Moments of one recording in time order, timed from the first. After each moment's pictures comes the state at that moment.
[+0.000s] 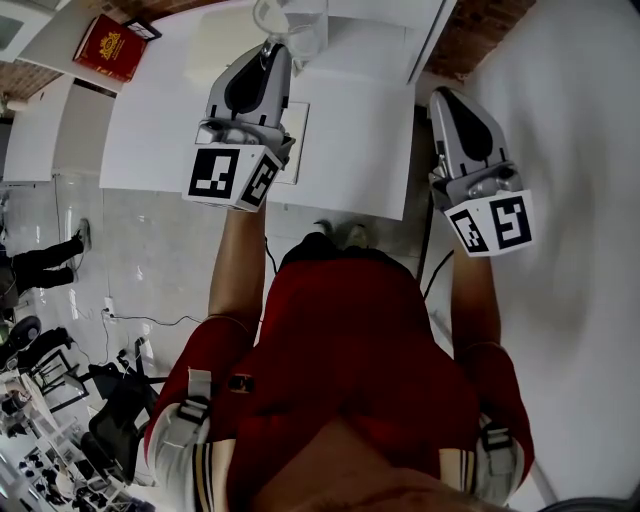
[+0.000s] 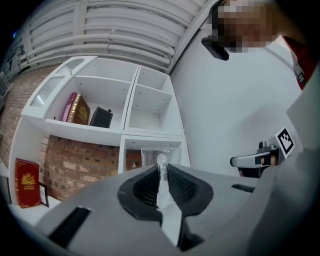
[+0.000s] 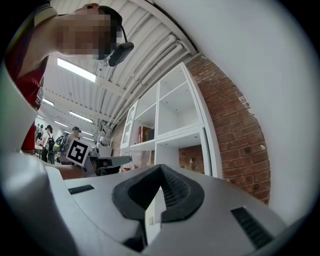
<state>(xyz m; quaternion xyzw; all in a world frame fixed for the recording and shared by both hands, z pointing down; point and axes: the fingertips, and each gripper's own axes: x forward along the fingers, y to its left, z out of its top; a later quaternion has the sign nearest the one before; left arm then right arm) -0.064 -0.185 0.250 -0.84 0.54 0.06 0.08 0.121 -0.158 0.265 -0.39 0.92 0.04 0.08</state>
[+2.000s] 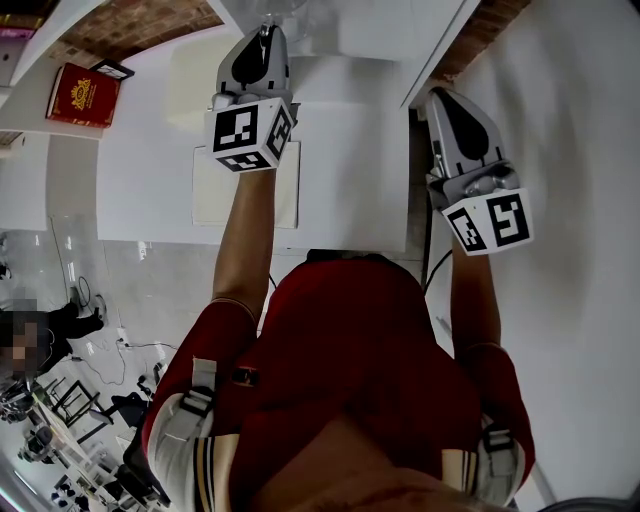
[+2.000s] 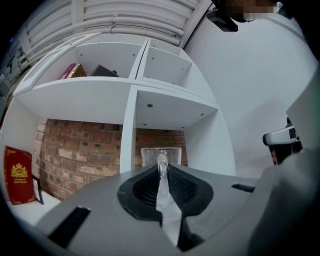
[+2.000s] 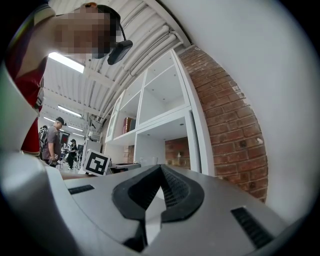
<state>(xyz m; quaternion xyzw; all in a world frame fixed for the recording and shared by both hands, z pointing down) -0.083 -0.378 0.299 -0.81 0.58 0.03 0.04 0.113 -0.276 0.280 -0.44 0.90 0.02 0.06</state>
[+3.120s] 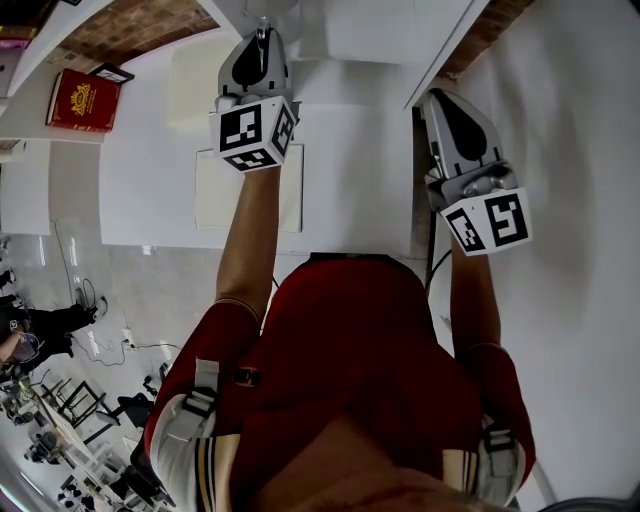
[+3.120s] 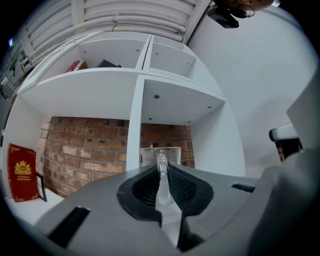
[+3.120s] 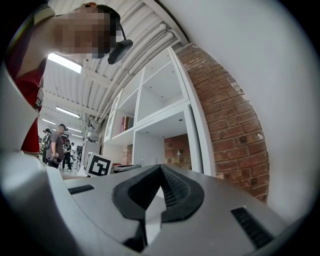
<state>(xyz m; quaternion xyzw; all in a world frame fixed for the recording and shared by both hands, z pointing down) -0.094 -0.397 0.316 -0.80 0.60 0.02 0.04 0.108 -0.288 0.290 -0.44 0.90 0.01 0.06</state>
